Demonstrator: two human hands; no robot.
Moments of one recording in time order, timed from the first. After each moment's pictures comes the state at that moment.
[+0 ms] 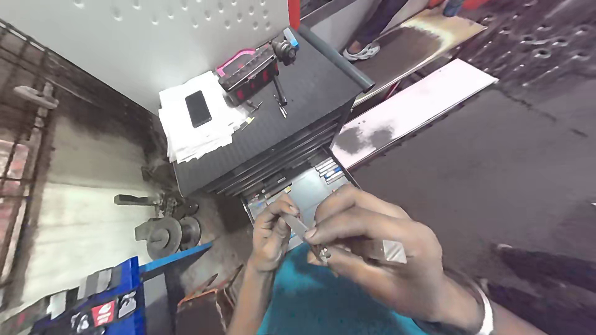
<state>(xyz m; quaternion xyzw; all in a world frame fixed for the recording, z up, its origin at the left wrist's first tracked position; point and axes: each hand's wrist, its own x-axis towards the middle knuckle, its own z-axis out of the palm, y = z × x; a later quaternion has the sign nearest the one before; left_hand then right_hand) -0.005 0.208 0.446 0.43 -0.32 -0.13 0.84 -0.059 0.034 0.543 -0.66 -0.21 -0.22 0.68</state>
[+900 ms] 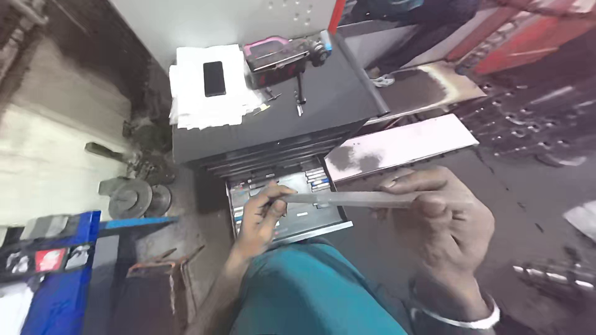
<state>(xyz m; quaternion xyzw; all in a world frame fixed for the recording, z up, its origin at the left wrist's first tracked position) -0.003 0.223 0.438 0.58 -0.25 0.00 0.78 -0.036 -0.014 0.544 -0.72 -0.17 -0.24 0.63</state>
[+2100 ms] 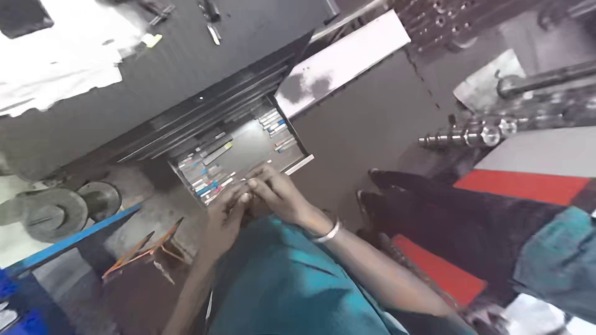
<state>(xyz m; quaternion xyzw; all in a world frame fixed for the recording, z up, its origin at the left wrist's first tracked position) -0.034 0.222 0.348 0.73 -0.16 -0.21 0.63 -0.057 0.032 0.364 -0.77 0.05 0.08 0.64</state>
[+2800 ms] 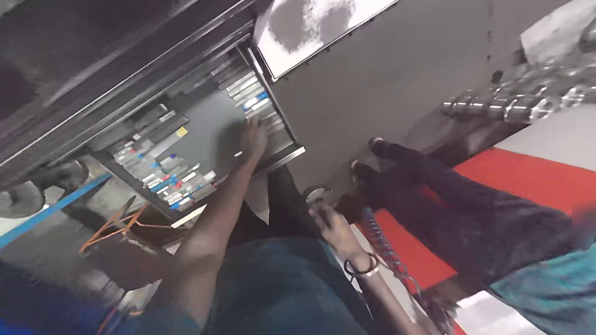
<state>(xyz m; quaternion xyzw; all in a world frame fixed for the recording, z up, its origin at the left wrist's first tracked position) 0.026 -0.041 -0.017 0.91 -0.21 -0.31 0.17 -0.224 -0.164 0.198 -0.73 0.38 0.41 0.40</state>
